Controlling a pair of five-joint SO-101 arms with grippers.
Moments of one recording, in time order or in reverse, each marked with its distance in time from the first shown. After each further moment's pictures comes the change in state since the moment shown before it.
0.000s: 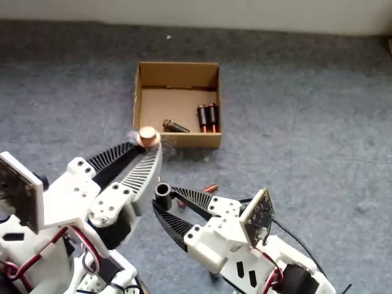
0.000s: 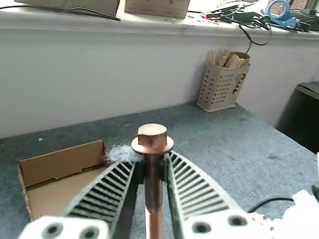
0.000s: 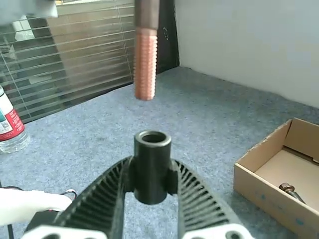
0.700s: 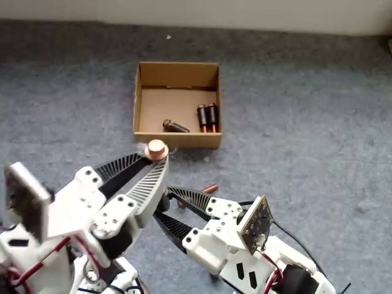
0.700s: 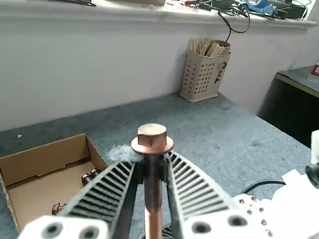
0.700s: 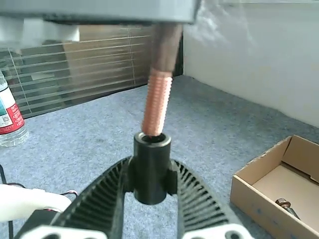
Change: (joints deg) left arm 3.5 -4.5 4.9 -0.4 0.0; right arm -1.0 -0.3 0.1 -1.3 4.4
